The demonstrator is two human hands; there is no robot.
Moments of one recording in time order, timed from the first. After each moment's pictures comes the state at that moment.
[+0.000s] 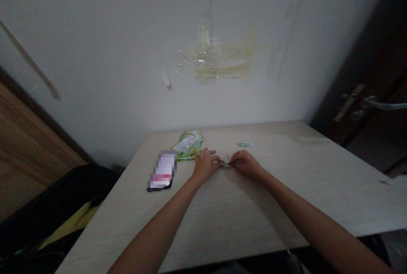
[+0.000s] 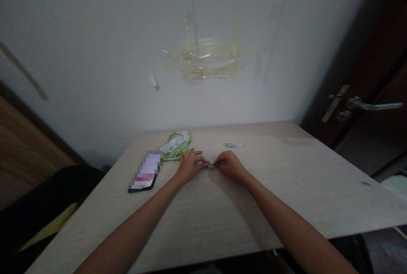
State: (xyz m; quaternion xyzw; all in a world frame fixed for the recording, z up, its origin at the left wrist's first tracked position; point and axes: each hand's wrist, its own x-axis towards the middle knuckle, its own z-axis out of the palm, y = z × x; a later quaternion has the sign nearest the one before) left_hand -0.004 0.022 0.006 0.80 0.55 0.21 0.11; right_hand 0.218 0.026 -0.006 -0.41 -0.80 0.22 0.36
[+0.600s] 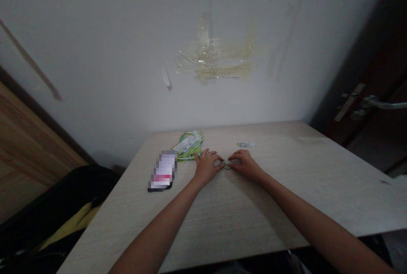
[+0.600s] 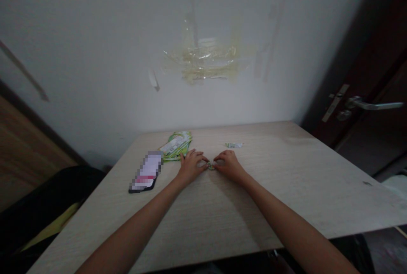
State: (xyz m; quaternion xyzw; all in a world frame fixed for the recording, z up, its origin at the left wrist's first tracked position) left_hand 0.002 0.014 0.008 0.79 0.56 0.22 0.12; right_hand 0.214 0.025 -0.022 -0.49 -0.78 0.14 0.37
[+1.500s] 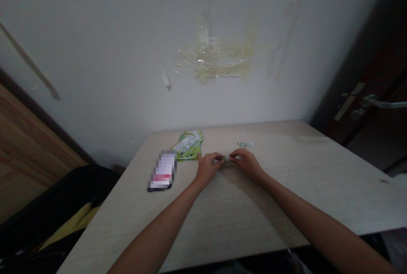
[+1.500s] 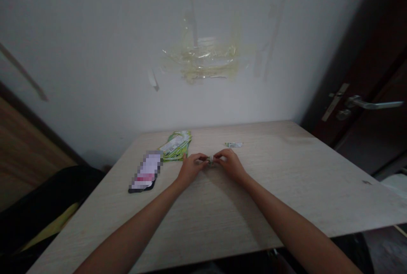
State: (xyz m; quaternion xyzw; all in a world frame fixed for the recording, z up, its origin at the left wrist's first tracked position) left_hand 0.007 0.009 0.010 0.75 0.53 0.34 0.22; right_hand 0.211 0.021 -0.007 -0.46 -0.75 0.19 0.44
